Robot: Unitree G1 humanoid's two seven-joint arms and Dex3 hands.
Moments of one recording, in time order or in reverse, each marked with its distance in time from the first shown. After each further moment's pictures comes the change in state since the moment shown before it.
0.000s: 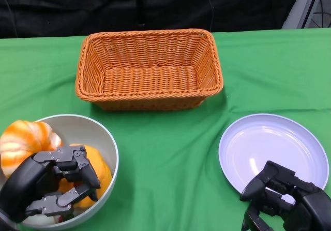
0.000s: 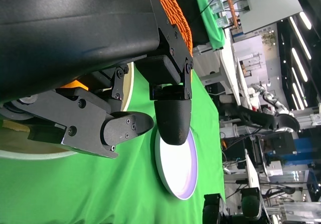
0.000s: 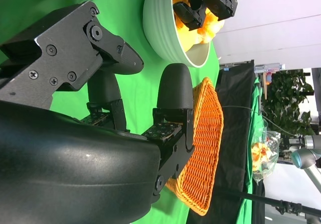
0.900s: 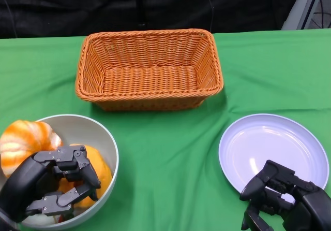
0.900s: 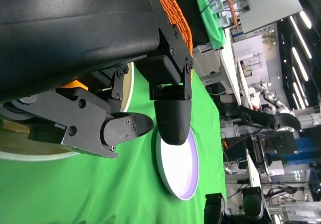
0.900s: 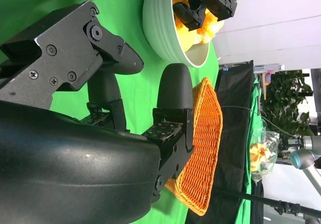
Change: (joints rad) left arm -0.005 0.000 0.000 0.008 0.005 -0.009 0.001; right arm -0.006 0.000 0.000 0.008 0.000 -0.014 0.003
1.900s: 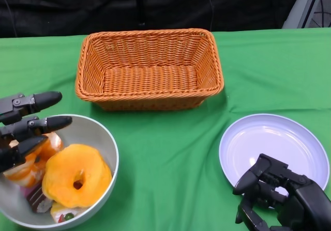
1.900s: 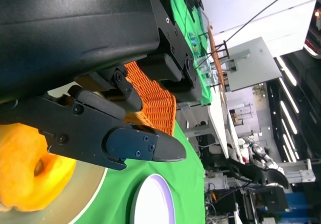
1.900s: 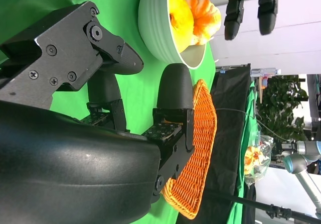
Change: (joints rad) left arm -0.061 0.125 0.182 -0.135 -0.075 0.283 0.112; right arm -0.041 0.002 0.031 0.004 -0.024 0.003 -0.020
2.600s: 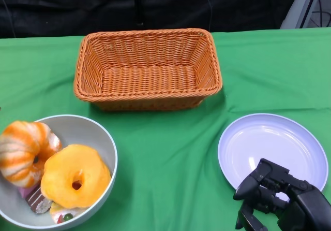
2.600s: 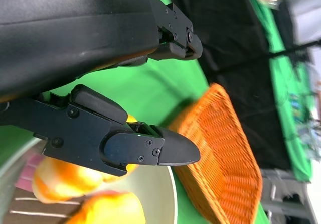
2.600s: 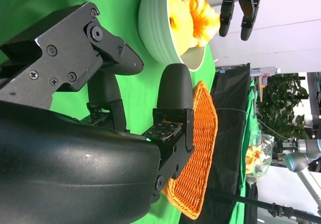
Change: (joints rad) left arm -0.257 0.179 0.010 0.432 0.204 0.197 0.159; right arm 0.044 -0.001 0.002 -0.032 0.004 0.001 -0.004
